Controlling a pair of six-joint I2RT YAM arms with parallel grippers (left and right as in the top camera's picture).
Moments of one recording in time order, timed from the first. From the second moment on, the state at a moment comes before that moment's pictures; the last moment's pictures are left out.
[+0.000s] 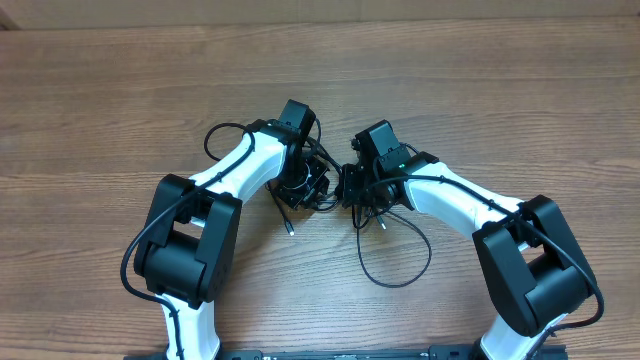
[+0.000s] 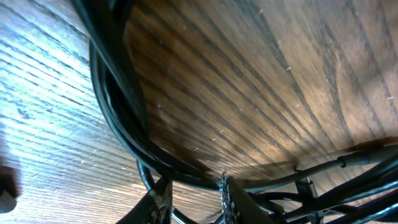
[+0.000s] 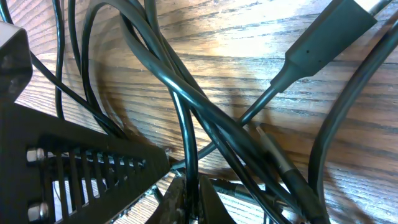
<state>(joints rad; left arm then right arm) -0.41 2.02 1.33 -0.78 0.37 -1.25 0.51 1.86 1.07 -0.35 -0.36 0.65</state>
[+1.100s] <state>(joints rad) -0.45 2.02 1.33 -0.76 0.26 -1.31 0.51 1.86 1.07 -0.35 -0.36 0.65</state>
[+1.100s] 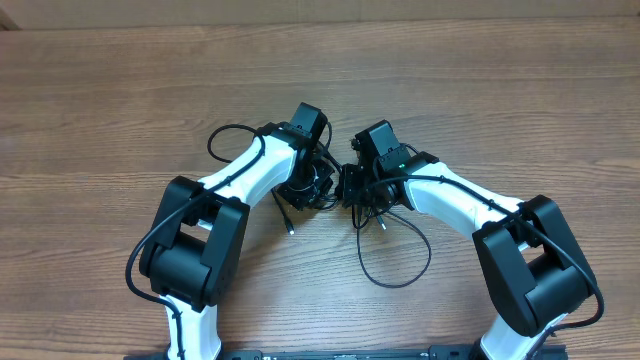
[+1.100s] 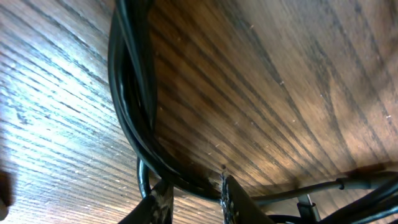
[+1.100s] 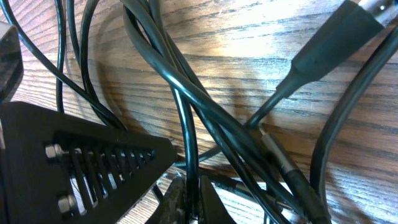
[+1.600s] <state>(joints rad) -0.47 2.01 1.30 -0.75 0.23 -1.35 0.51 1.86 1.07 -0.35 -0.36 0.65</state>
